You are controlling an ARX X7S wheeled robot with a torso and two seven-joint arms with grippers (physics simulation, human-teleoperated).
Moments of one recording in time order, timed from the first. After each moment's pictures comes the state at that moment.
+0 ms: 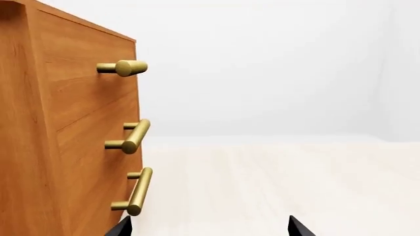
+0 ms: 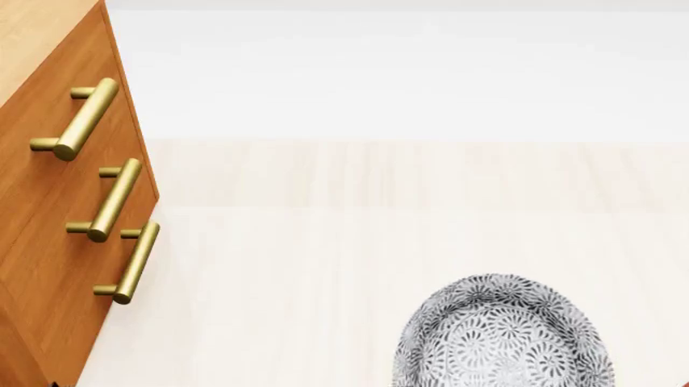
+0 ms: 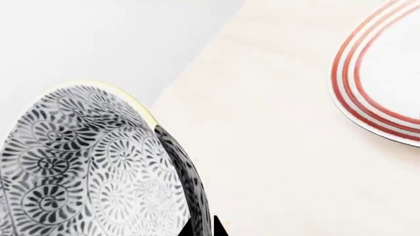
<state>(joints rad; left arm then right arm) 0.19 -0.38 0.38 0.47 -0.25 -0.03 -0.40 -0.20 0.43 -0.05 -0.39 1.21 0.03 0.56</state>
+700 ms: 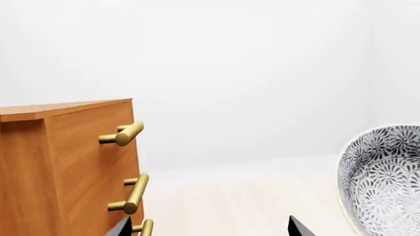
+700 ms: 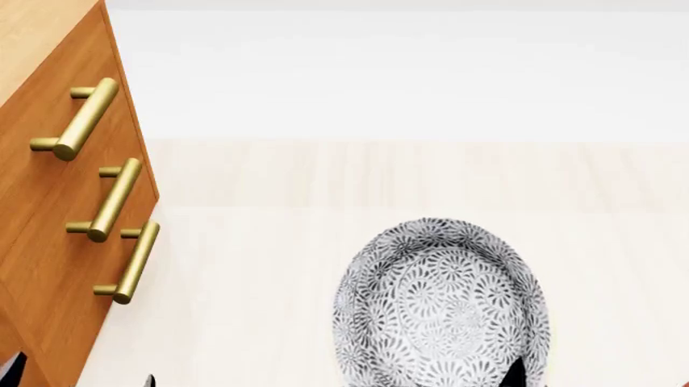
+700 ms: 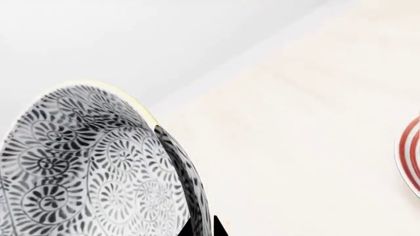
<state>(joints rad) 0.20 -0.44 0.40 0.76 -0.17 -0.20 -0.46 0.03 0.47 -0.21 -0.51 1.03 0.23 0.79</state>
